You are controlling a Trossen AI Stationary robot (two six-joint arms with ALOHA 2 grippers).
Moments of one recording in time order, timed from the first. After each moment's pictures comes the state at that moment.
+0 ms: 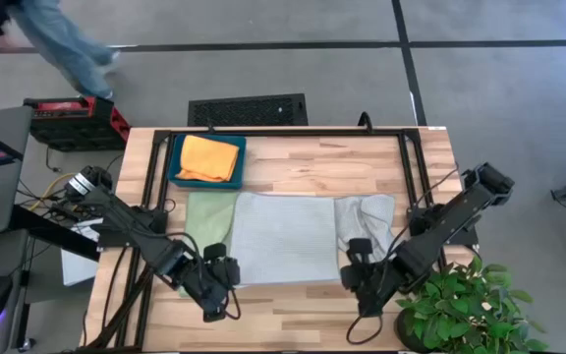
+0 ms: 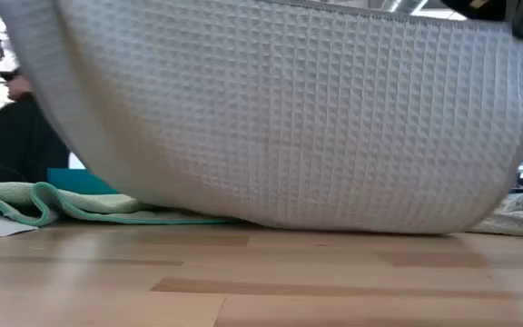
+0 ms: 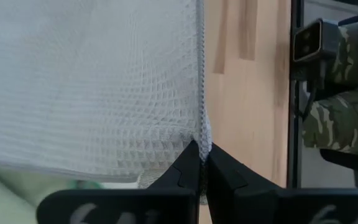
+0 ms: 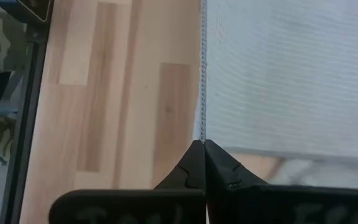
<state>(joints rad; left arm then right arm) -0.66 1.52 1.23 -0.79 -0.21 -0.77 0.72 1.55 1.22 -0.87 0.29 0.53</state>
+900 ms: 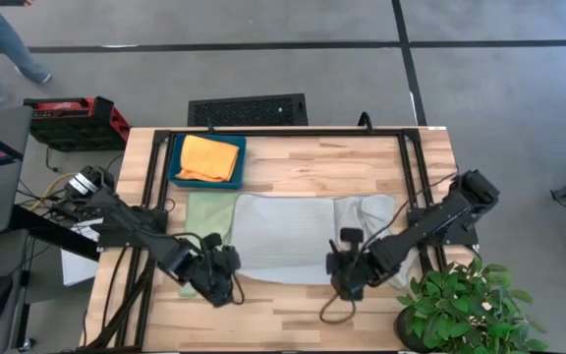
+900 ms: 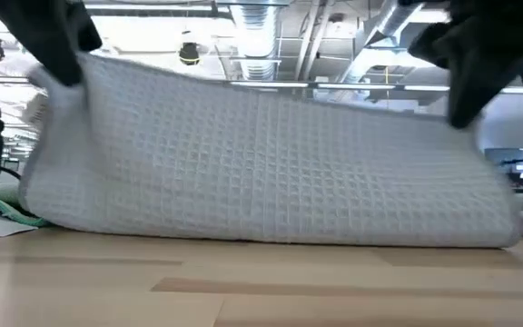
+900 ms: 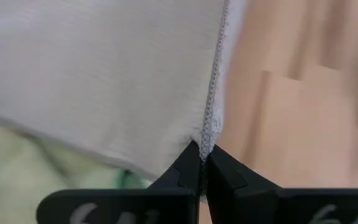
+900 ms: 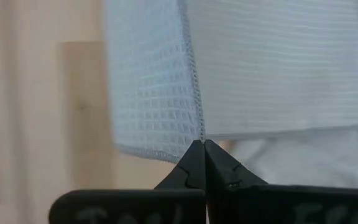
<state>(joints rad) -0.62 1.52 1.11 -0.78 -0.35 -0.89 0.58 1.67 1.22 -0.94 0.31 0.54</state>
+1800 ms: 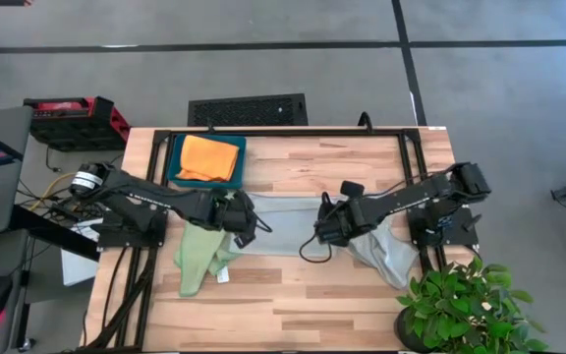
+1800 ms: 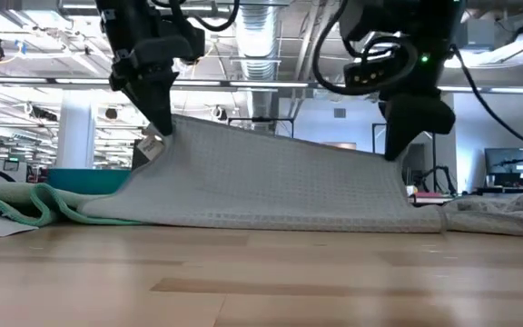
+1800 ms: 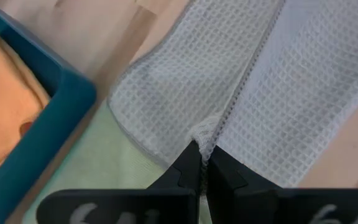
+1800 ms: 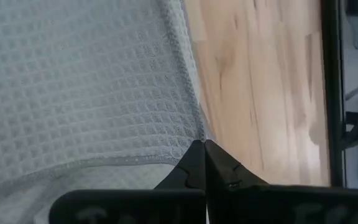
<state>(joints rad) -0.17 1.53 1.11 -0.88 -0.40 -0.71 0.21 1.70 1.13 -1.04 0.55 0.40</state>
